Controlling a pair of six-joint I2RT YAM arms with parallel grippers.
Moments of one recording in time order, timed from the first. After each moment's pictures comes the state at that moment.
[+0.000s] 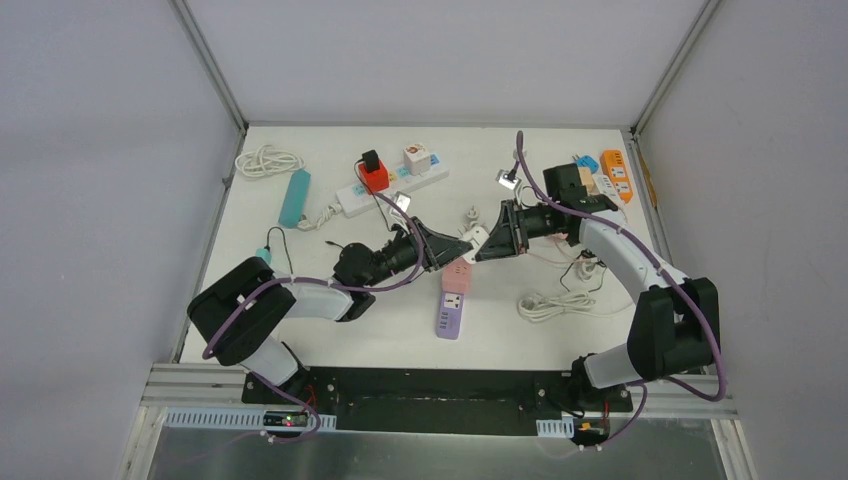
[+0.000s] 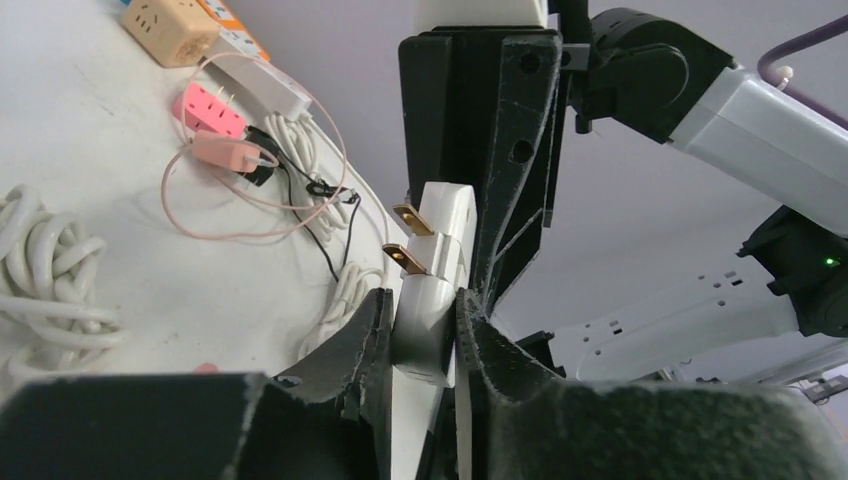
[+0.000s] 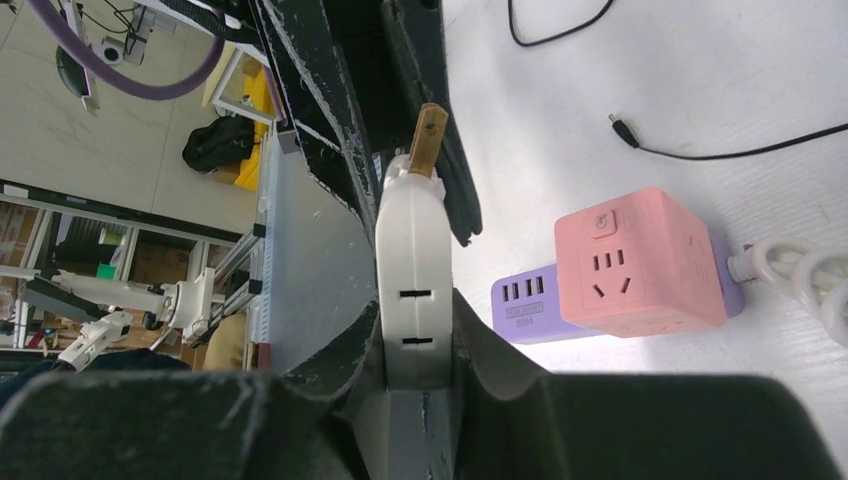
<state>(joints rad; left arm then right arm) -0.82 1.53 0.49 1.40 0.30 -0.92 0.29 1.45 1.07 -0.65 -1.28 -0.15</state>
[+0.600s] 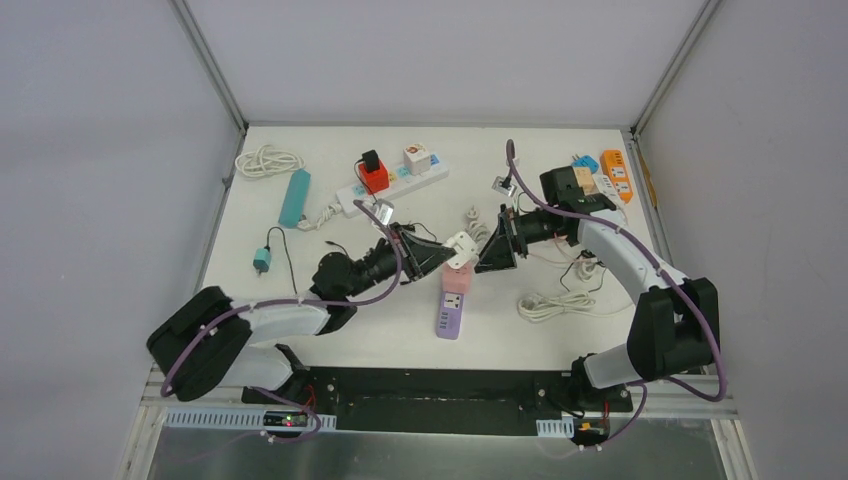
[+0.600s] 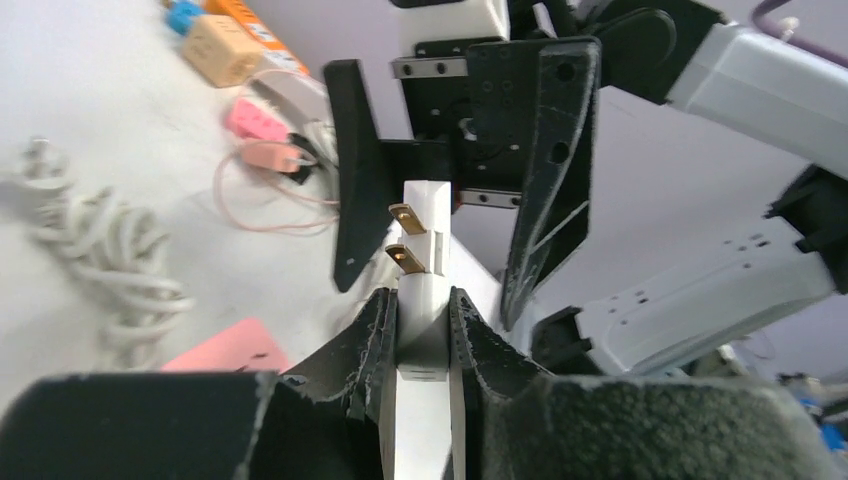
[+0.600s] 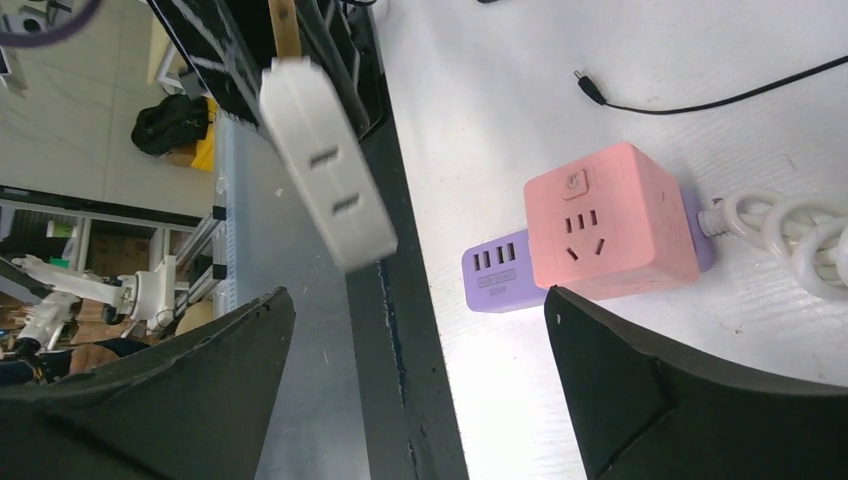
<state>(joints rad) -0.81 1.35 0.39 1.32 0.30 -0.82 0.29 1.45 1.07 -0.75 -1.20 -0.25</state>
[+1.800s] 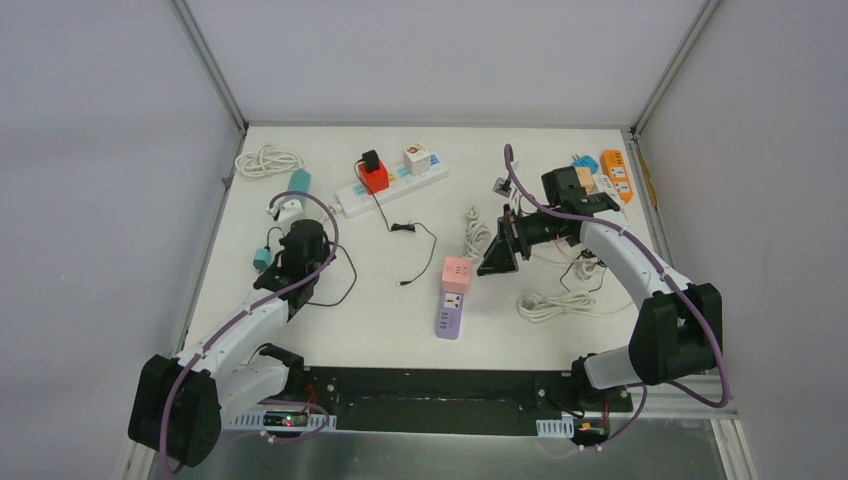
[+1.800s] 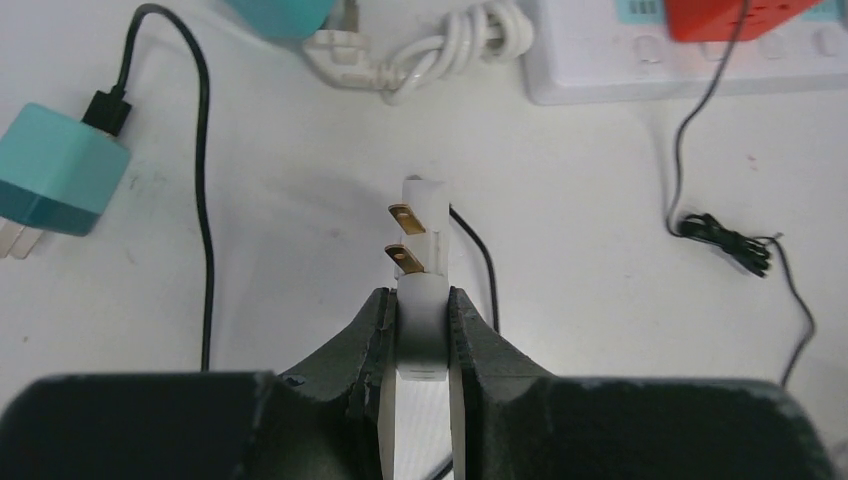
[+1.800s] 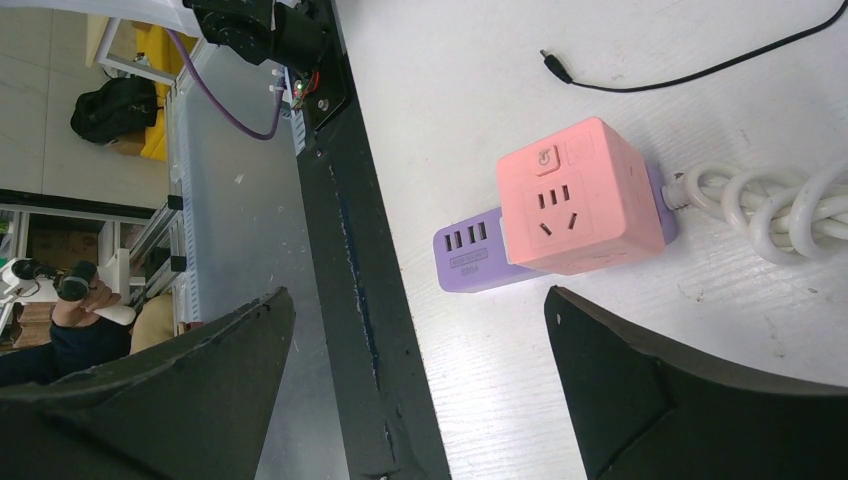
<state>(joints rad) -0.34 0.94 0.46 0.02 -0.40 -0.50 0.29 1.43 1.09 -0.83 -1.11 -0.33</state>
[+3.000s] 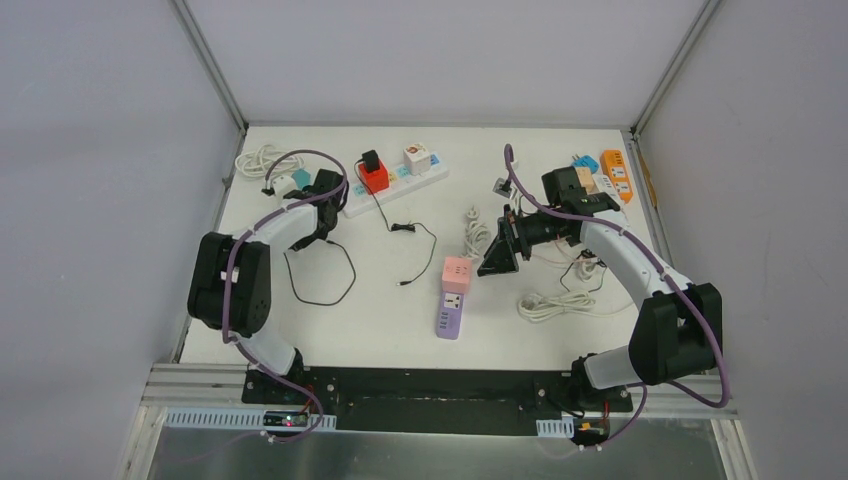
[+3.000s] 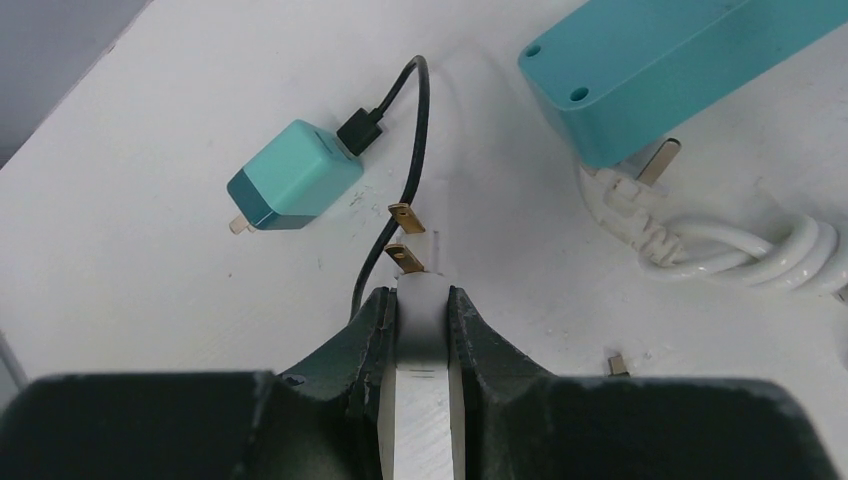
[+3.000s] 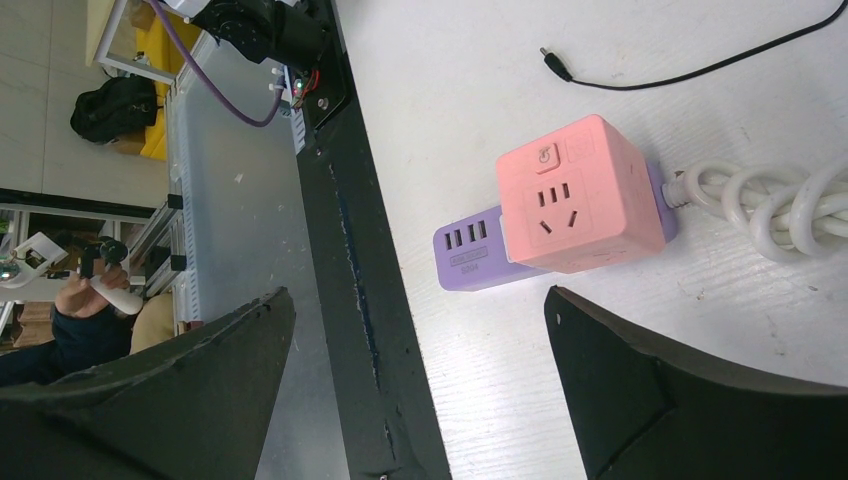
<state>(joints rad) -0.24 1.62 1.02 -0.59 -0.86 -0.86 0.29 1.43 1.09 -0.84 -1.11 -0.34</state>
